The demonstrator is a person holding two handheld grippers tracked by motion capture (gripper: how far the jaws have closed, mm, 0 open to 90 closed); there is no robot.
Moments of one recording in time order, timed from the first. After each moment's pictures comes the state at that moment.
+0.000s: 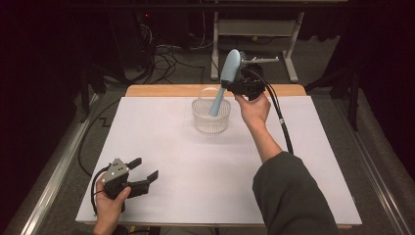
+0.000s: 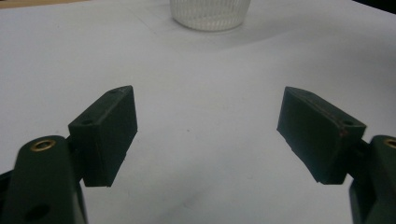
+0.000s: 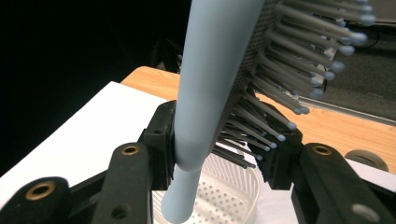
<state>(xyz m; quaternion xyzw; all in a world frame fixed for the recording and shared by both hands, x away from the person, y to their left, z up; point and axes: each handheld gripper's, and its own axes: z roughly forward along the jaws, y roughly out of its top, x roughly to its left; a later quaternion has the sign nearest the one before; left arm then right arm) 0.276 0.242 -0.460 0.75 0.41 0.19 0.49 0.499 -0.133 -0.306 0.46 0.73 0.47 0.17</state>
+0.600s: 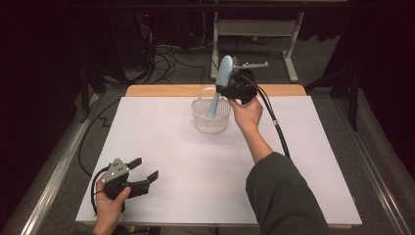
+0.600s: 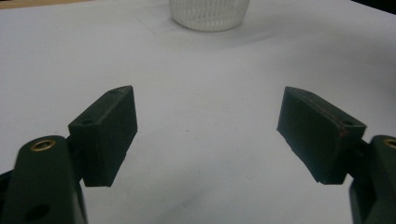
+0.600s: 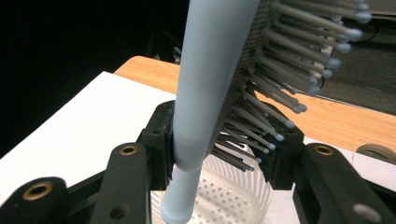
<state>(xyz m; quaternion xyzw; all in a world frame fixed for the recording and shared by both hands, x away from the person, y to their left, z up) 0.276 0.242 -0.460 0.75 0.40 0.19 0.49 0.505 -0.116 -0.326 0.46 0.74 0.46 0.17</state>
